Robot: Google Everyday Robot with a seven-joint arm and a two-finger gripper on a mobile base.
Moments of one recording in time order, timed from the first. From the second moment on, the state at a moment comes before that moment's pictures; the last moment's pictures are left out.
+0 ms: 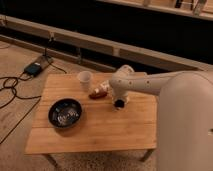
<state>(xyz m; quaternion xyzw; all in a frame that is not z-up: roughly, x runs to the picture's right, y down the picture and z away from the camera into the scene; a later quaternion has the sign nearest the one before) 0.088 0.080 0.878 -0.16 0.18 0.71 0.67</state>
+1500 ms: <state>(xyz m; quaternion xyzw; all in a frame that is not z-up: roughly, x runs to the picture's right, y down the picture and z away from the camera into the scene) 0.087 0.077 0.881 -0.14 0.19 0.70 0.67</state>
